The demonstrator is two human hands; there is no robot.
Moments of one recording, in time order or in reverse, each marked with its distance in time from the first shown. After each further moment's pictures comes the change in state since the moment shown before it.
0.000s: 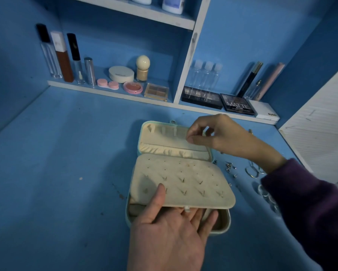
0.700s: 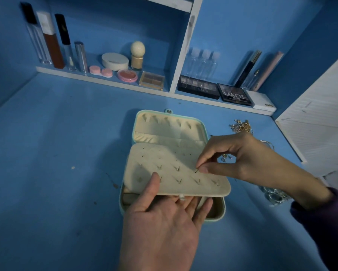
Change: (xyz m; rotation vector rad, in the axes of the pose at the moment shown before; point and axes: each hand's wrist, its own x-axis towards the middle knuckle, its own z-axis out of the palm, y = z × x) left_hand 0.012 0.000 -0.025 0.130 -0.269 0.050; right_hand -0.068 -0.015 0.001 0.131 -0.132 -0.082
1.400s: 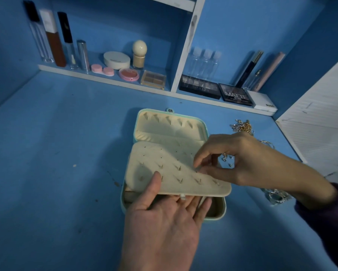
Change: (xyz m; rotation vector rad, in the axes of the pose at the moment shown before) left_hand -0.002 0.000 0.001 0.026 0.023 0.009; right_hand 0.004 -0.009 -0.002 -0.284 -0.071 -0.149
